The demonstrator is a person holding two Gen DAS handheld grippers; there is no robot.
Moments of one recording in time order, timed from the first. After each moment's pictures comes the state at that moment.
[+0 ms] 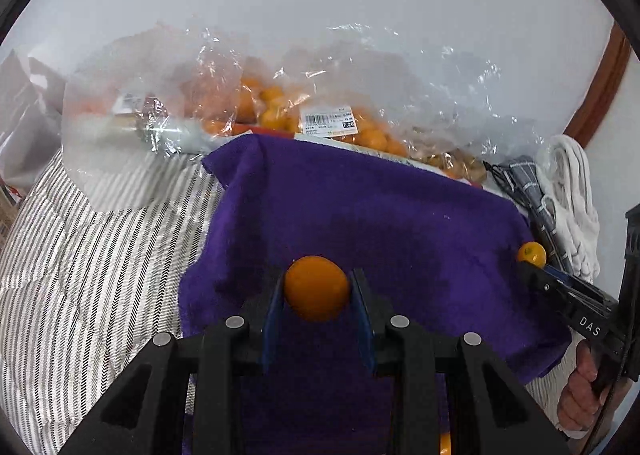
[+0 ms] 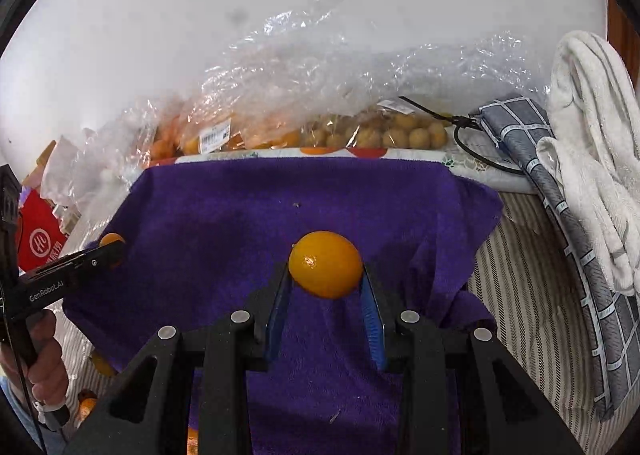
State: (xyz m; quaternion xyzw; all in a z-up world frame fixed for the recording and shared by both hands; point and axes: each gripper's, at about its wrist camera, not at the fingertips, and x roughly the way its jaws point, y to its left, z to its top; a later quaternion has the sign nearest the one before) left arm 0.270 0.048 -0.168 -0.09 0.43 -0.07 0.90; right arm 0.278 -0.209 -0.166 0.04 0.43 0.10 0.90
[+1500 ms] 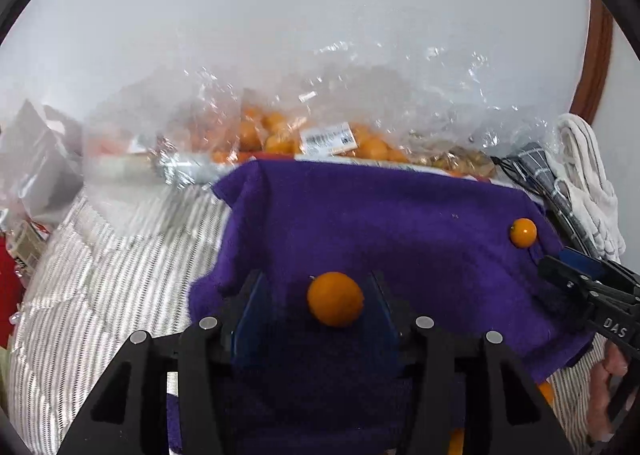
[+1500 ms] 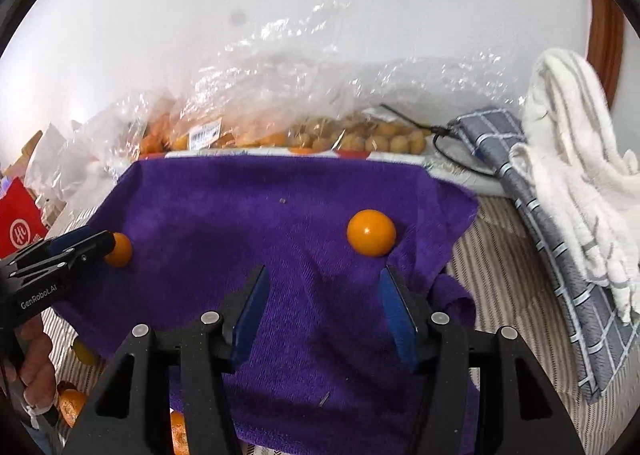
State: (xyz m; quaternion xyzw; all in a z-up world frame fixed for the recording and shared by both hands) left arm 0.255 0.033 -0.160 -0.02 0.38 -0.03 0.92; right arm 0.258 -0.206 -0.164 0.01 0.40 0.06 0.92
